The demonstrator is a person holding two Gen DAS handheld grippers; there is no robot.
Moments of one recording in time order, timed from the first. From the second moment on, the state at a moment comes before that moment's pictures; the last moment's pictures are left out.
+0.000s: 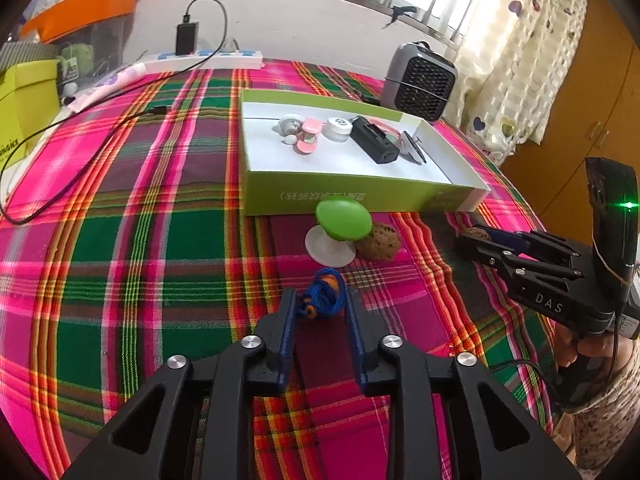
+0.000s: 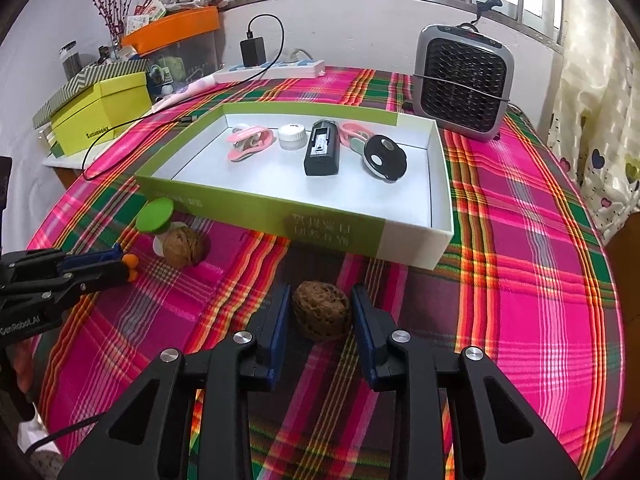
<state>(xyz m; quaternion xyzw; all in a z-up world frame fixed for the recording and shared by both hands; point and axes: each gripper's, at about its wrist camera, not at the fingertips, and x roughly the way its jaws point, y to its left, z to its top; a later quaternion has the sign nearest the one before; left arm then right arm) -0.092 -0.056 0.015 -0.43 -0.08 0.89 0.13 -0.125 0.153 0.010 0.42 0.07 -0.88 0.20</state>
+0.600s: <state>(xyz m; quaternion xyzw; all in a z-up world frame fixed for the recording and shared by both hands) -0.102 -0.042 0.016 -0.42 -0.03 0.90 0.13 -0.124 0.152 0.010 0.42 0.08 -0.88 0.20</state>
